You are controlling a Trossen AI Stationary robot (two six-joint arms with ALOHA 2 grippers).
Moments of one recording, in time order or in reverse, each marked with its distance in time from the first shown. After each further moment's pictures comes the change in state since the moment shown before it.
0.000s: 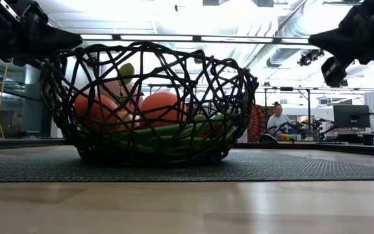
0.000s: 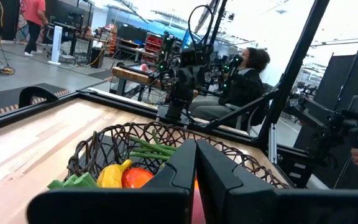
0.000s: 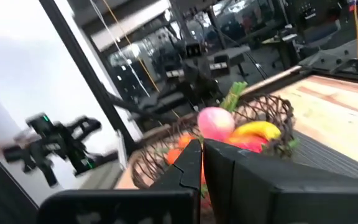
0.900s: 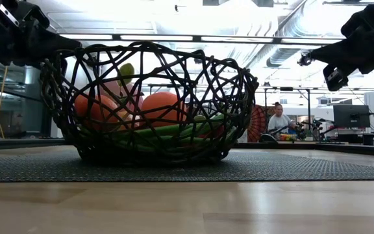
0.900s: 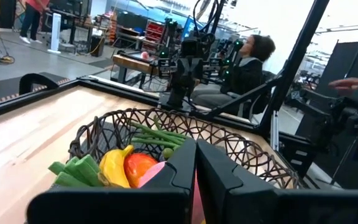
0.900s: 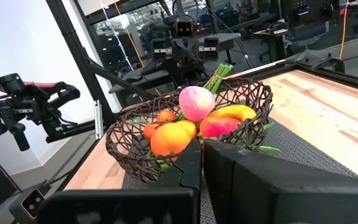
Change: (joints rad) left arm 0.000 0.000 0.000 -0.053 0.011 -0.001; right arm -0.050 -0.118 0.002 -0.222 -0.044 -0.126
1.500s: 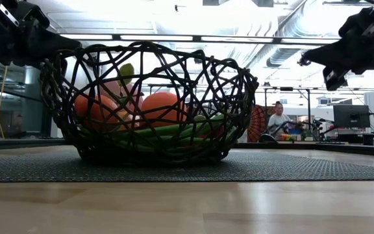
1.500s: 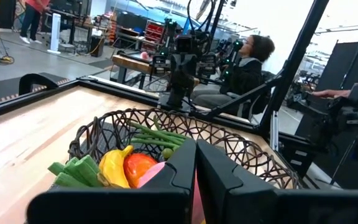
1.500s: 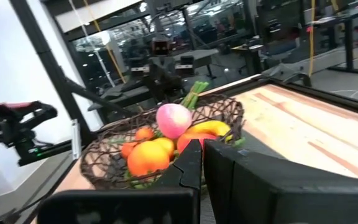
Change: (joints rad) left arm 0.000 0.000 0.000 0.001 0.001 0.001; right arm -0.099 -0.028 -0.006 0.018 0.002 0.000
